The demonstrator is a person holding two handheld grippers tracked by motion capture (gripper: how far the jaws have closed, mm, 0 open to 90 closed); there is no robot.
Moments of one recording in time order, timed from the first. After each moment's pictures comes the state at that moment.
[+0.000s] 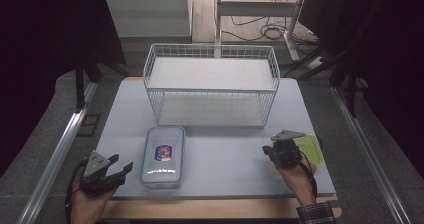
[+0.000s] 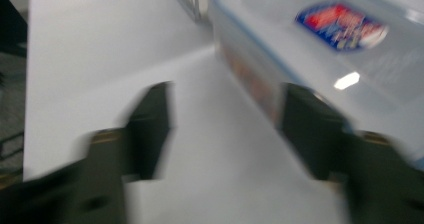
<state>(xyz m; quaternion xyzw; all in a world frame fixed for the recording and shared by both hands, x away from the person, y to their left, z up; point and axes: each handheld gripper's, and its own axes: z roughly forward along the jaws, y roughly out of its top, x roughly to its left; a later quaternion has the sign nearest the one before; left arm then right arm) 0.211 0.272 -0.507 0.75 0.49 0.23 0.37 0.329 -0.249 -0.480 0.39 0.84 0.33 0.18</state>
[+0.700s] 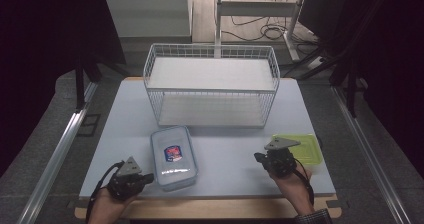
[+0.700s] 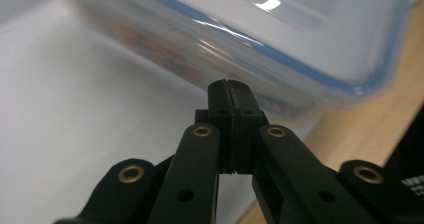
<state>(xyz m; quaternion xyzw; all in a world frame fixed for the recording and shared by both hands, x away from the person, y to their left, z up) 0.219 0.200 -0.515 0.85 0.37 0.10 0.36 0.304 -0.230 -0.476 0.35 0.85 0.35 0.16</state>
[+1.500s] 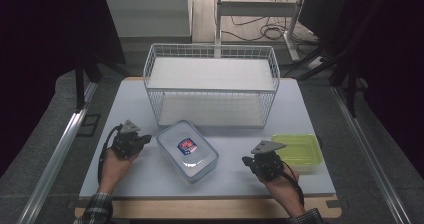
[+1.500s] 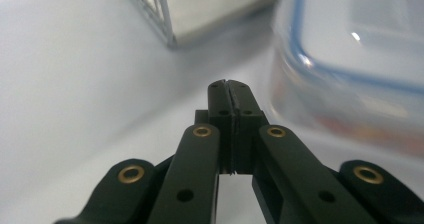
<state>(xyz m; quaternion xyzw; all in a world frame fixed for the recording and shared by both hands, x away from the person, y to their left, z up) 0.344 0.237 -0.521 0.79 0.45 0.17 0.37 0.296 -0.198 -0.484 0.32 0.87 0.35 0.14</state>
